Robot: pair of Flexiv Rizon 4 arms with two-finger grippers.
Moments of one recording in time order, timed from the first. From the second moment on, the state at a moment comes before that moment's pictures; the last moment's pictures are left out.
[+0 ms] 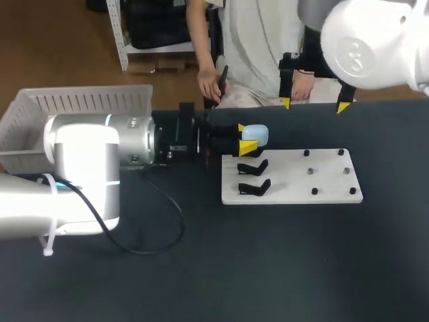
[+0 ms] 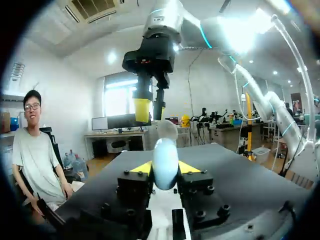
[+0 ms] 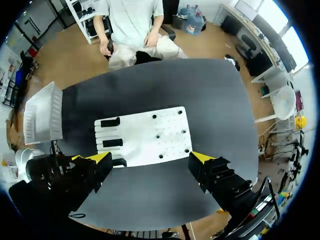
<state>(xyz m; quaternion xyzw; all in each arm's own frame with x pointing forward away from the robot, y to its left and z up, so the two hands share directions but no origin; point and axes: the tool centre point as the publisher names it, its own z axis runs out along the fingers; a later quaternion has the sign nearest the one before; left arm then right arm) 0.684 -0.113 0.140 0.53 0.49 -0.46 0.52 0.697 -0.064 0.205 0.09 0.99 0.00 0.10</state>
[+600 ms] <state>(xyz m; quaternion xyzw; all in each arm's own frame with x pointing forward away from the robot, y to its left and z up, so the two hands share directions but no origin) 0.761 0.056 0.151 0.42 0.63 -0.35 0.56 0.686 -0.079 0.204 0.09 0.98 0.01 0.16</state>
